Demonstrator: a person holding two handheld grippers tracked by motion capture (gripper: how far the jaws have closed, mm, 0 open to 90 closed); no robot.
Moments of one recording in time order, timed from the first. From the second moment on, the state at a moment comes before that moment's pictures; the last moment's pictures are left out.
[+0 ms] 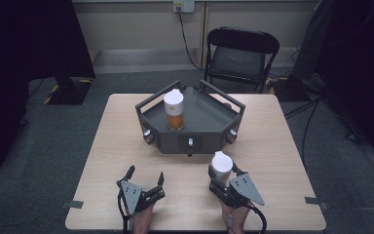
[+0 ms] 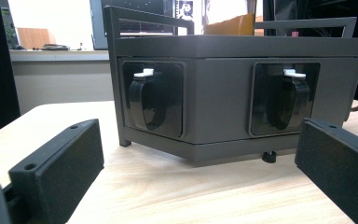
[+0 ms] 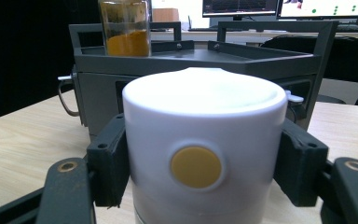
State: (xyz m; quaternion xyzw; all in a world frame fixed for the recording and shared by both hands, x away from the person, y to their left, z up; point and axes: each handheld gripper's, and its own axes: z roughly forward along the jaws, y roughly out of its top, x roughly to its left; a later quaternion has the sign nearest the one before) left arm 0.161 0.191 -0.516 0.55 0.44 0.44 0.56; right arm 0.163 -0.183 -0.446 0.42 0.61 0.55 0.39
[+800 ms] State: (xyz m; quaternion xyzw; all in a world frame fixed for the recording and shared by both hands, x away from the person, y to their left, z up) left arm 0.161 0.191 -0.516 0.55 0.44 0.44 0.56; right arm 0.169 -0.190 -0.414 0.41 0.61 0.56 0.39
